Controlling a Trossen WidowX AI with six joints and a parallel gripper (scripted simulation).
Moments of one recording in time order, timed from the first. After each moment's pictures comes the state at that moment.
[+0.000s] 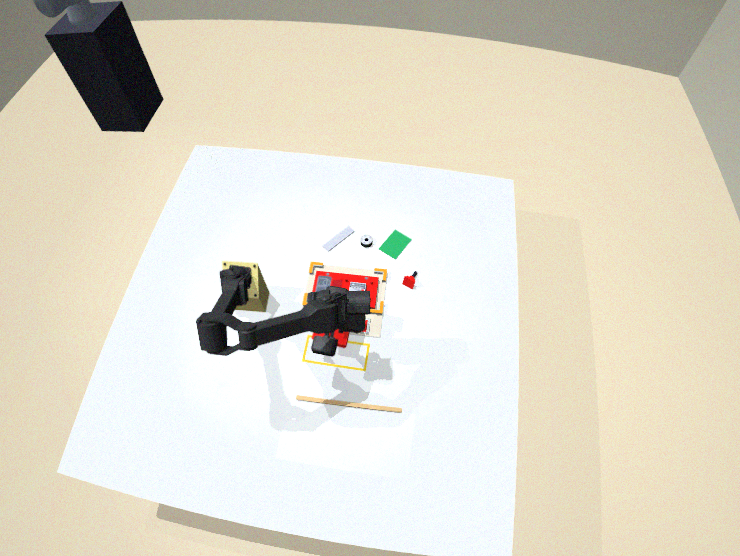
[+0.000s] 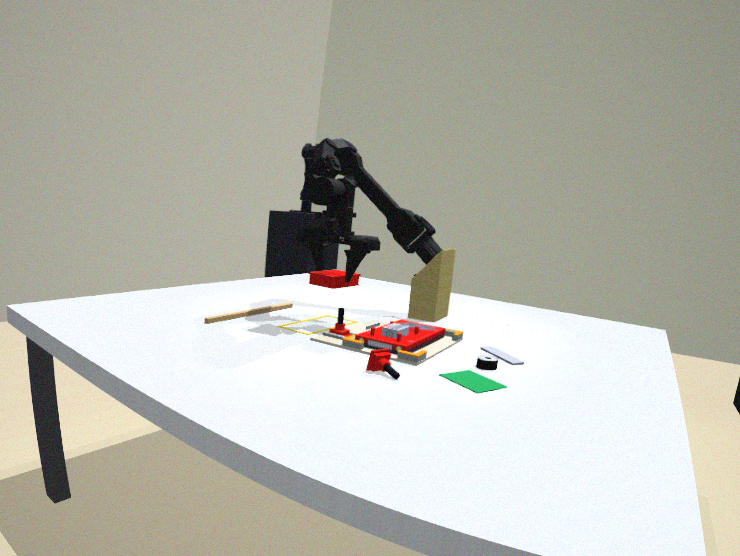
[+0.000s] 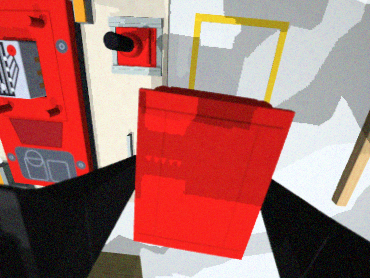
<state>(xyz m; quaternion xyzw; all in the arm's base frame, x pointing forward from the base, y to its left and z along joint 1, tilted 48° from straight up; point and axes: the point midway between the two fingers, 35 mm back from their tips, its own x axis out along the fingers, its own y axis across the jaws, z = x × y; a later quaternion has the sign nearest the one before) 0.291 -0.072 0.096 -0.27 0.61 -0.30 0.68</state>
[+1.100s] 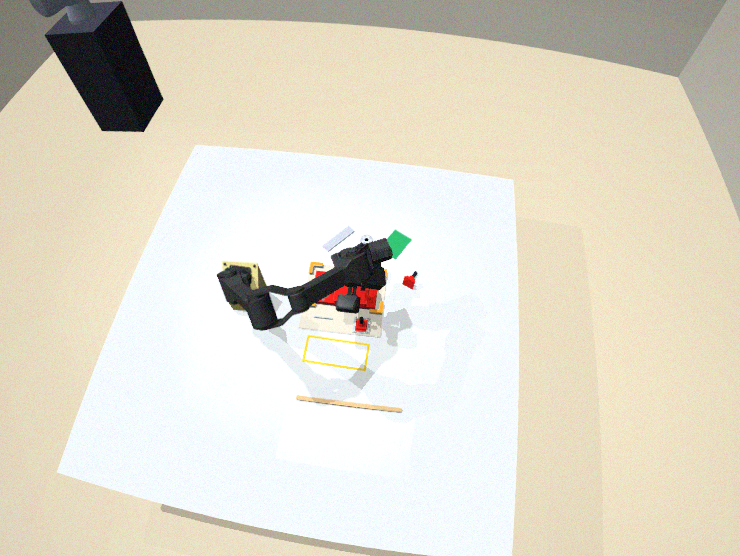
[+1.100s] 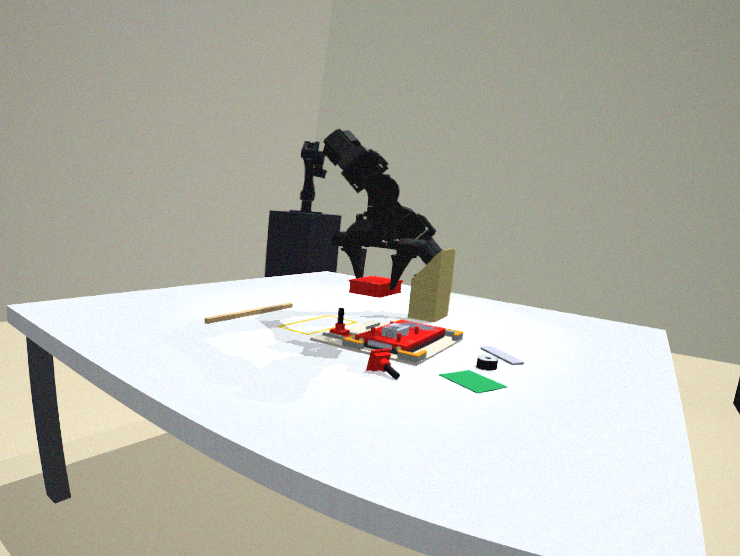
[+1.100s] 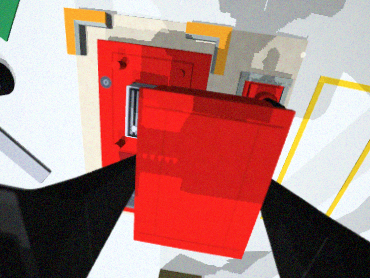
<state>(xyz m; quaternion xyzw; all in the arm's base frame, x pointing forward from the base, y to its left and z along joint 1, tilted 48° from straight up) 0.330 0.018 0.011 -0.29 0.63 -0.27 0.67</state>
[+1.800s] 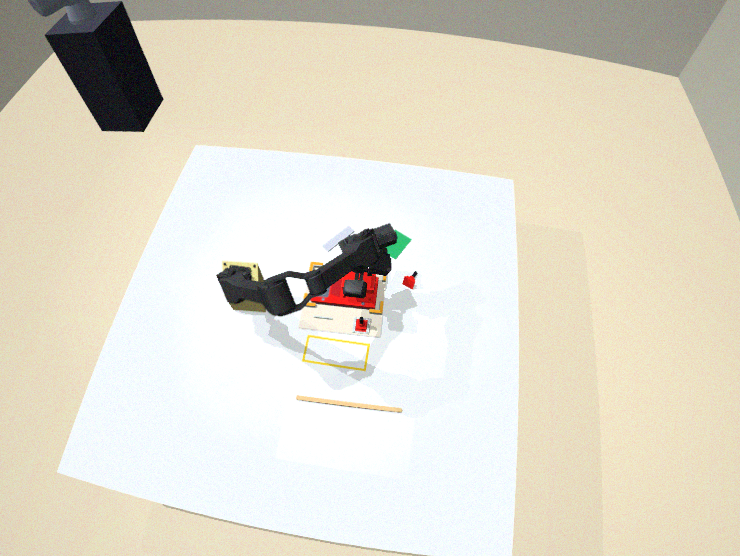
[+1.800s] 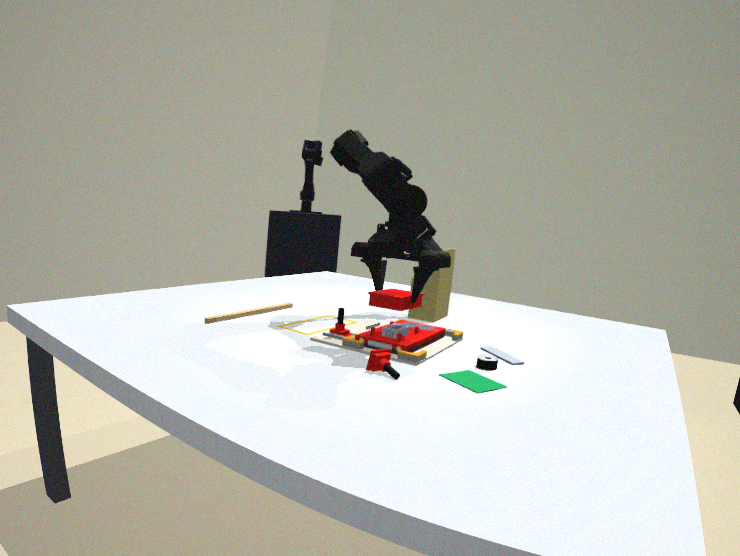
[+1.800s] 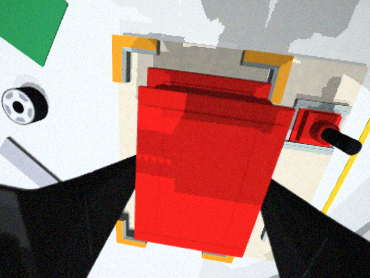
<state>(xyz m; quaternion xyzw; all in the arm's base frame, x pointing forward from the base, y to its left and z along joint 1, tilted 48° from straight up) 0.344 0.044 -0.039 -0.29 0.62 -0.28 0.68</state>
